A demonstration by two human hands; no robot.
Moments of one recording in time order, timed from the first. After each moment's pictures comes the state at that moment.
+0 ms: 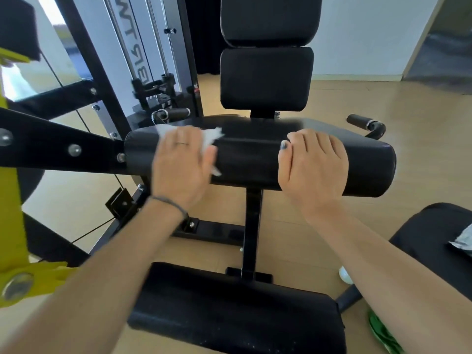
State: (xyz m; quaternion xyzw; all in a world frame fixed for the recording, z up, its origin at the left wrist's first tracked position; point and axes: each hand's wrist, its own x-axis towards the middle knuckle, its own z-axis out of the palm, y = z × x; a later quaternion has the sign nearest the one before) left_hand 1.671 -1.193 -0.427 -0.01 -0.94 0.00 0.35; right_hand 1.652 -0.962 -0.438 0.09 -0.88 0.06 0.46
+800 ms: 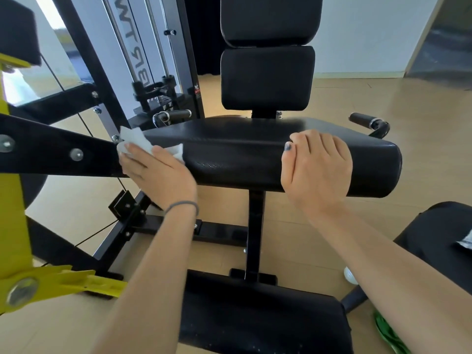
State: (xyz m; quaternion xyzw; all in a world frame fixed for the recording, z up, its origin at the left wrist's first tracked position) left_hand 1.652 -1.197 -0.452 0.33 -0.74 -0.39 0.44; right_hand 1.649 -0.963 -0.445 0.09 -0.86 0.07 0.50
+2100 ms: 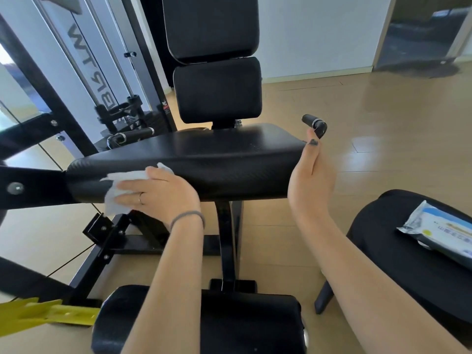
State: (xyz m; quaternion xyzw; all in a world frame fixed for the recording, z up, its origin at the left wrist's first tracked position) left_hand 1.660 -1.064 -0.423 0.40 -0.69 -0.50 0.34; right_hand 1.674 -0.875 -0.431 -0.10 -0.75 0.59 0.29
